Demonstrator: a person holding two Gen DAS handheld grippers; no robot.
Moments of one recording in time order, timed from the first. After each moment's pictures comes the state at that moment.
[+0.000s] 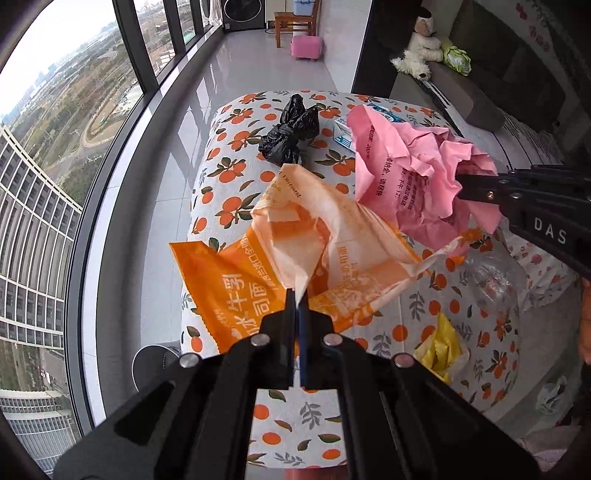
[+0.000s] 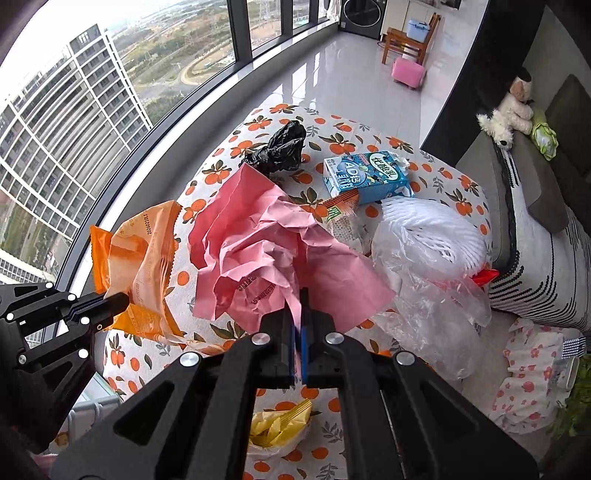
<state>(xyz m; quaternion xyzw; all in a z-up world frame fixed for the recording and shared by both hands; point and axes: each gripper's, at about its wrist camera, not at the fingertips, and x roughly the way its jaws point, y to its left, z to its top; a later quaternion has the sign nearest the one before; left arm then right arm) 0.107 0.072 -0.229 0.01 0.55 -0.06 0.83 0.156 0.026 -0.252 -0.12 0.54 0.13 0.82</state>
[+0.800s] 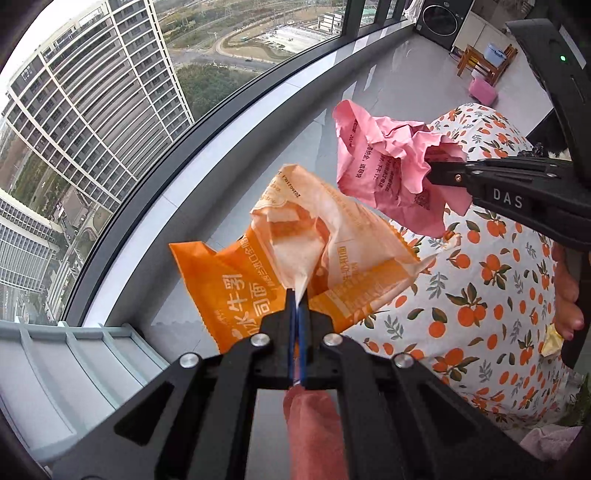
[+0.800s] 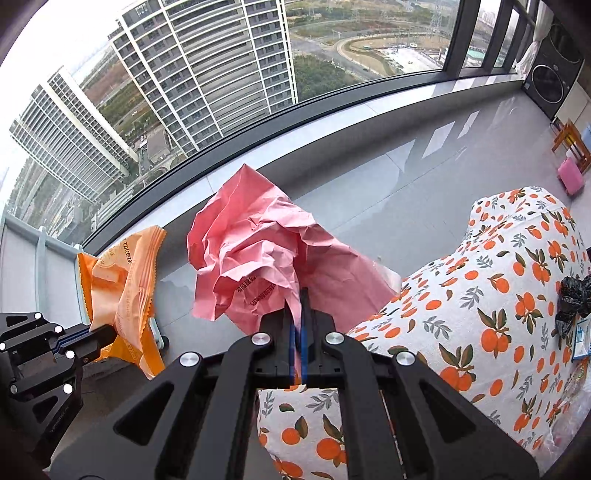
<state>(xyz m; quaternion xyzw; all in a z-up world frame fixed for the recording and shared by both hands) -0.102 0.377 -0.291 -0.17 0.56 0.20 0.78 0.054 0.402 -0.363 -0.25 0.53 0.40 0.71</state>
